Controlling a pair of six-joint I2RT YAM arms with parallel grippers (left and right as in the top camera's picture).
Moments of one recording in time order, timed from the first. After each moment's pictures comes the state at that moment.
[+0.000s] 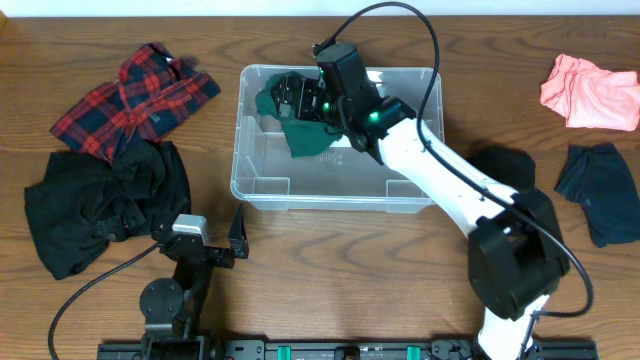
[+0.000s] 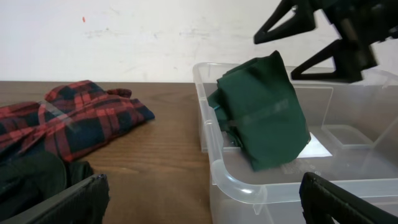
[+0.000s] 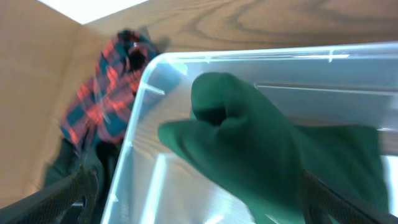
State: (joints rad) left arm -0.01 0.01 0.02 -0.10 0.17 -0.07; right arm 0.60 1.96 1.57 -0.27 -0.16 0.67
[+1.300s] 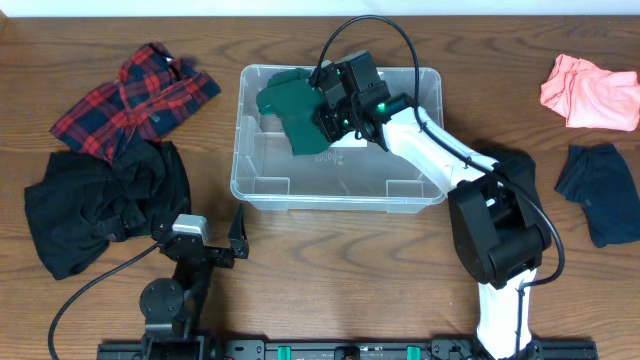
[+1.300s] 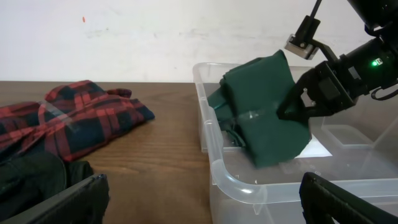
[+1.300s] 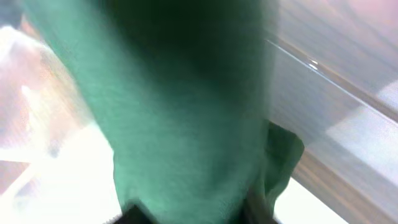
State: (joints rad) left arm -0.01 0.01 0.02 -0.10 0.17 -0.07; right arm 0.50 2.11 1.57 -0.35 -0.28 -0.01
